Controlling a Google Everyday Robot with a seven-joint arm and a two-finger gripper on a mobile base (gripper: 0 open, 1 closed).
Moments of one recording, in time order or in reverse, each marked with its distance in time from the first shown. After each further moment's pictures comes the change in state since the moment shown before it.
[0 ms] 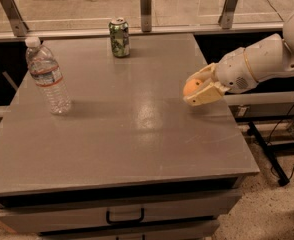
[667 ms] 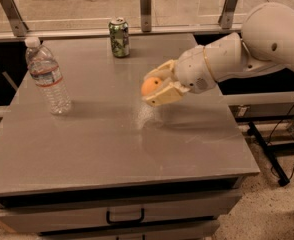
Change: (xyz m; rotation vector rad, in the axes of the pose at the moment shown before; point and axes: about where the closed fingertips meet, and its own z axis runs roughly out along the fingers) arm -0.090 0.047 0.053 -0.083 -0.145 -0.149
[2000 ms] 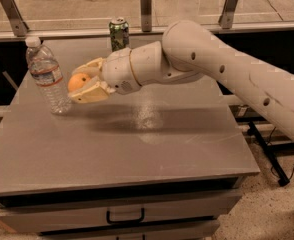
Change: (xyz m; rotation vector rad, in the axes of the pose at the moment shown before) arm -0.112 0.012 0.129 -0.059 -0.264 -0.099
